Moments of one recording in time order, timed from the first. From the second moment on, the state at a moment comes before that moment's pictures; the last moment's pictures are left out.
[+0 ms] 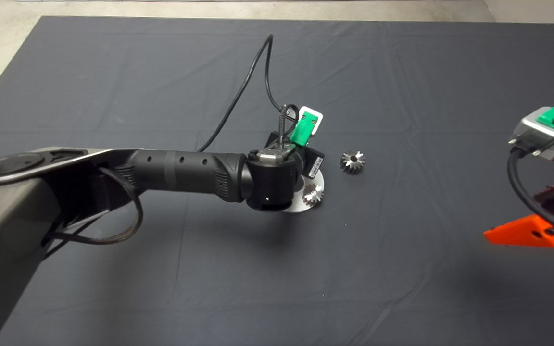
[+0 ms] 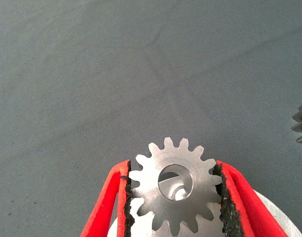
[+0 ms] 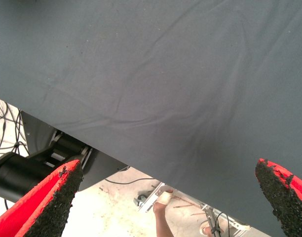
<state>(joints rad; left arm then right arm) -0.15 2.85 -1.14 1.41 1.38 -1.24 0.94 2.13 -0.39 0.15 -1.45 1.31</state>
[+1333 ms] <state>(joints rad) -0.15 2.84 -1.10 1.40 1.38 -1.24 0.94 2.13 -0.39 0.15 -1.45 1.31</state>
